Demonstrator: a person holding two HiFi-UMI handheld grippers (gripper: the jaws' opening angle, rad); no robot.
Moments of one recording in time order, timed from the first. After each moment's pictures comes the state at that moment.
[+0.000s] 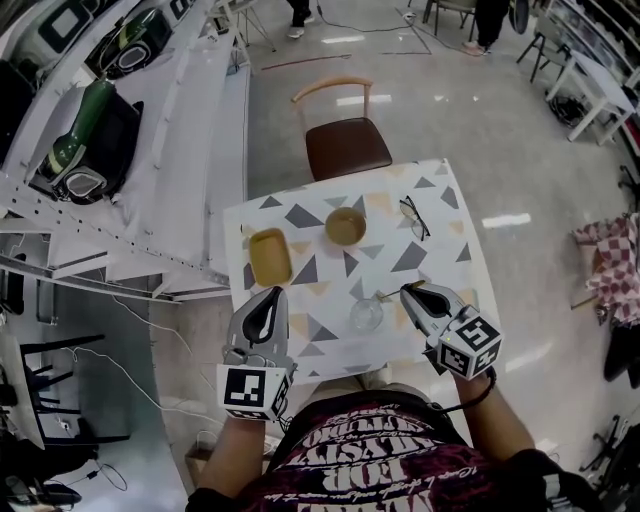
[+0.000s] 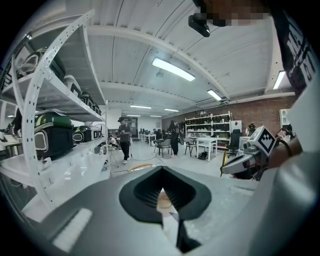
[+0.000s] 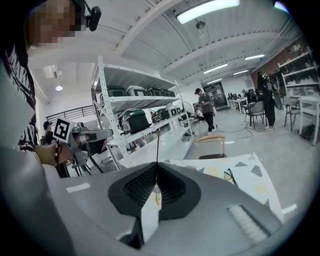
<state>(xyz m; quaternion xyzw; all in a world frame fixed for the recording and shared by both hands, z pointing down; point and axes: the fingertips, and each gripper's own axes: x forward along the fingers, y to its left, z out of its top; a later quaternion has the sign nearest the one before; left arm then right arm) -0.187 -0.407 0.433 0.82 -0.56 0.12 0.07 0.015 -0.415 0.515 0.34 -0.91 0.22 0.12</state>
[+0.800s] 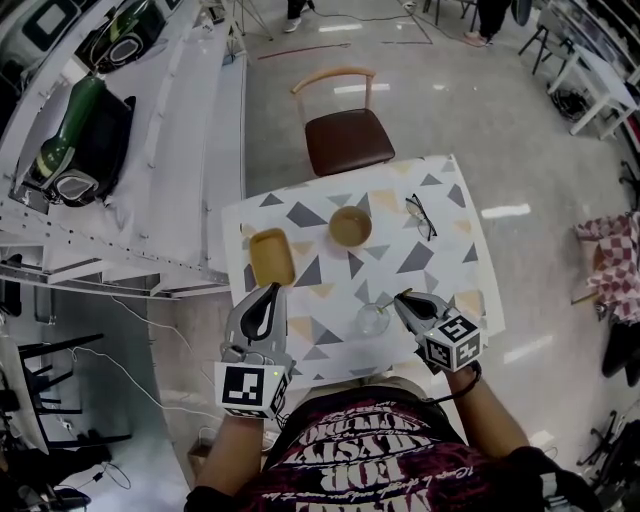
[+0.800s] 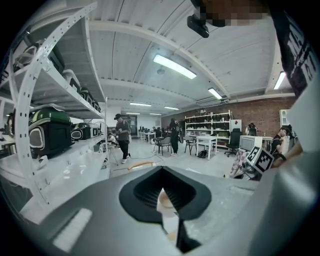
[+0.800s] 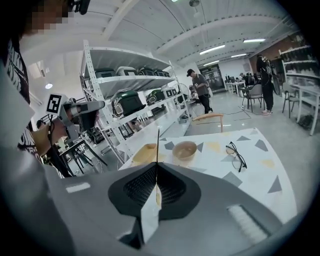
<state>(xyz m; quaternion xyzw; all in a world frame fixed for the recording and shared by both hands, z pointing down) -0.204 -0.436 0.448 0.82 -0.56 0.12 0.08 0.001 -0.418 0.613 0.33 -0.88 0.28 0.20</state>
